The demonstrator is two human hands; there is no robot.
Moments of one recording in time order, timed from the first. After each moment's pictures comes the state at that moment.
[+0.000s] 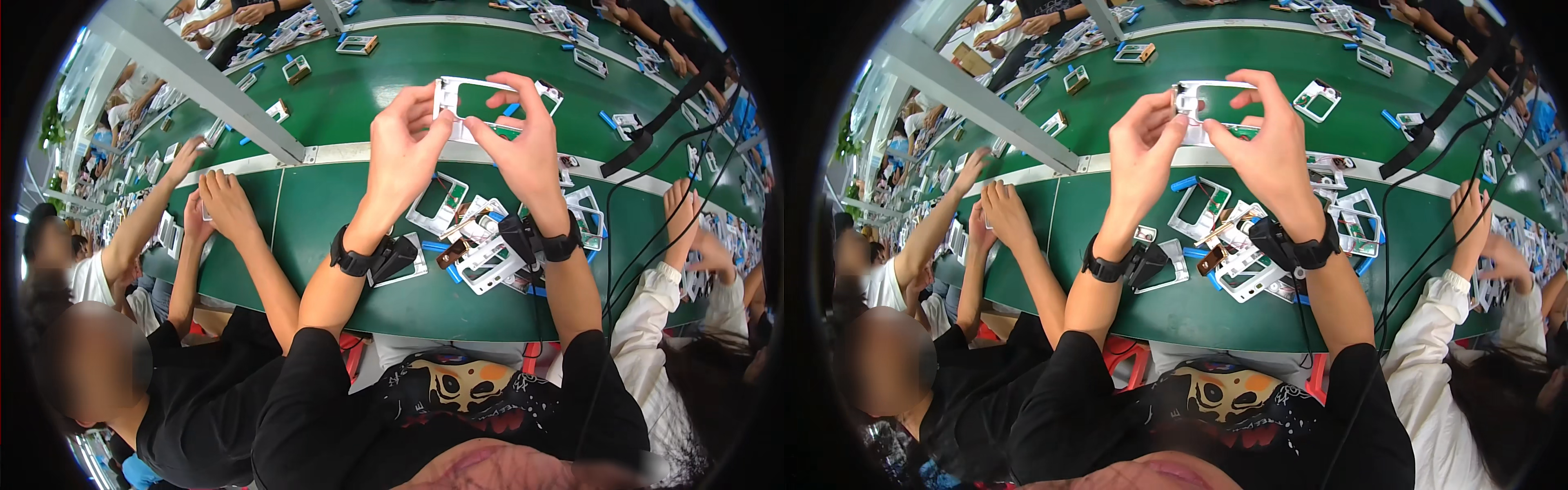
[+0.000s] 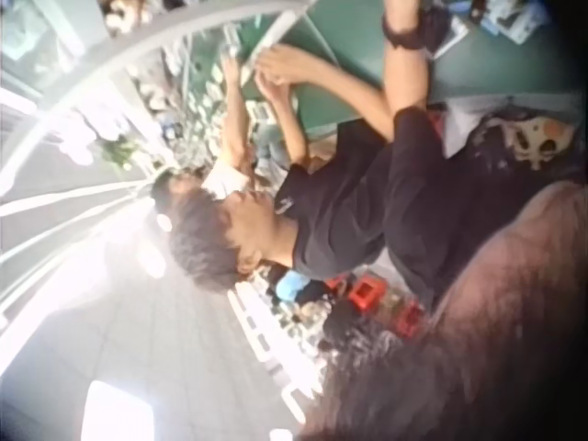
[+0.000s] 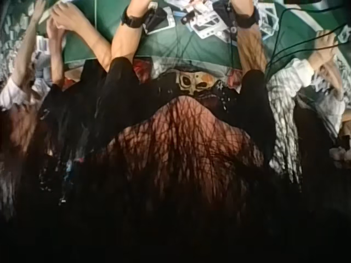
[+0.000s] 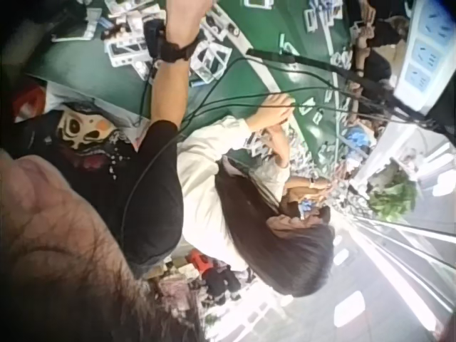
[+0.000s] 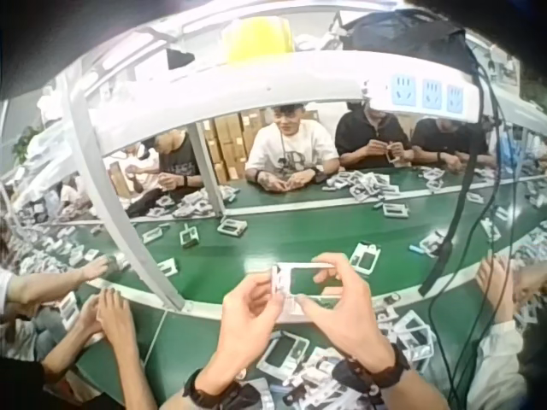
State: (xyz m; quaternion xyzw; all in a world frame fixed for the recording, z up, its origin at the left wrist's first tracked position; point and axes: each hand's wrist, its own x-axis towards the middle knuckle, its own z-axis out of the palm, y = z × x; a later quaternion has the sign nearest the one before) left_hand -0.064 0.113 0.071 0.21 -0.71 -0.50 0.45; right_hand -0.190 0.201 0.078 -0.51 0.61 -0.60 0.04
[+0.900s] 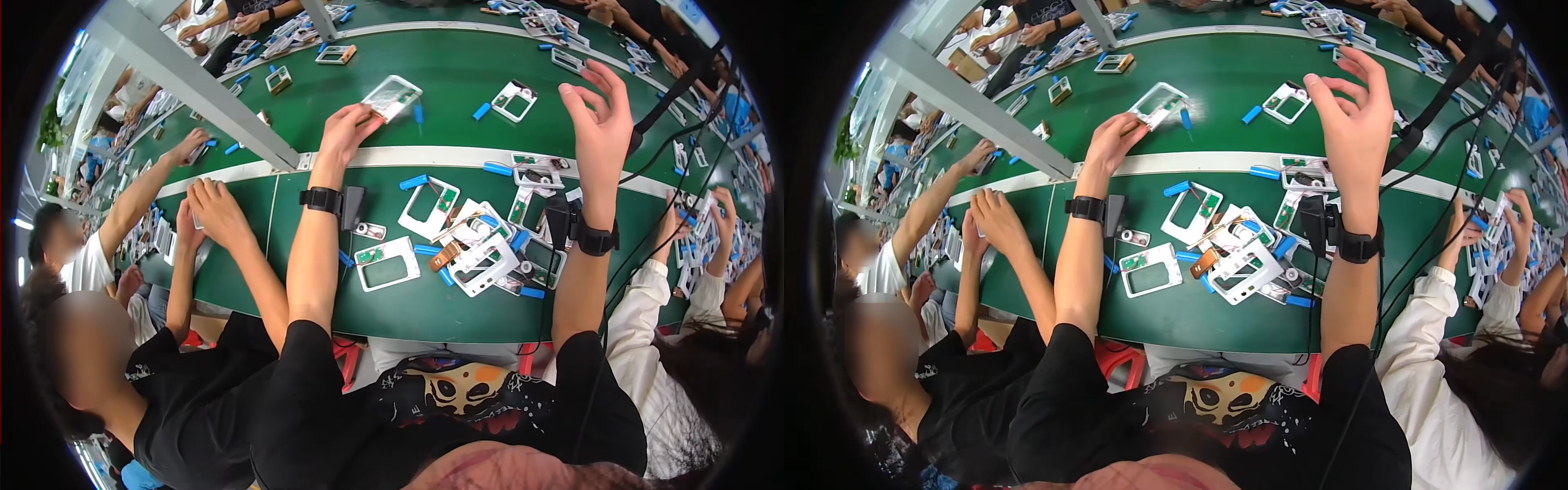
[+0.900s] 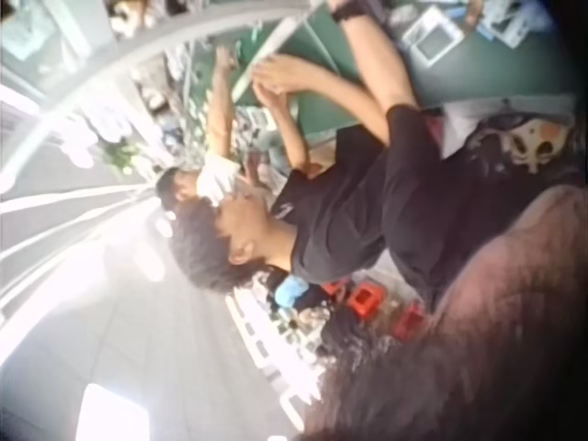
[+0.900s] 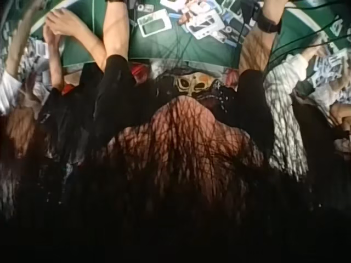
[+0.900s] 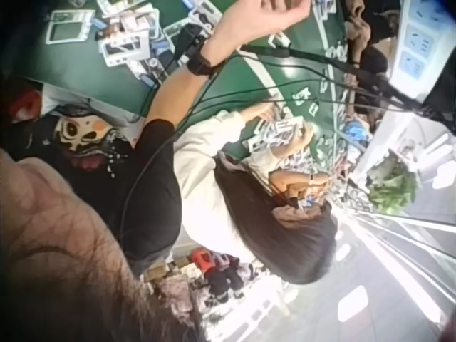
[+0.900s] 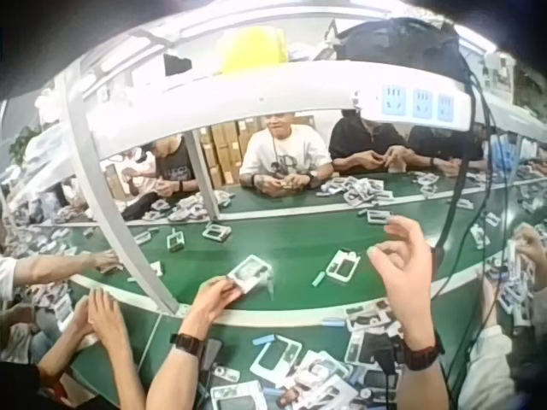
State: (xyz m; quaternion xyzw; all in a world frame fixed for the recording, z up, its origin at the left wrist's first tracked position) left_hand -0.040 -0.048 -0.035 0.27 -0.48 -0.75 0.36; right_hand -0.251 0.231 0.105 -0.41 0.60 -0.69 -0.04
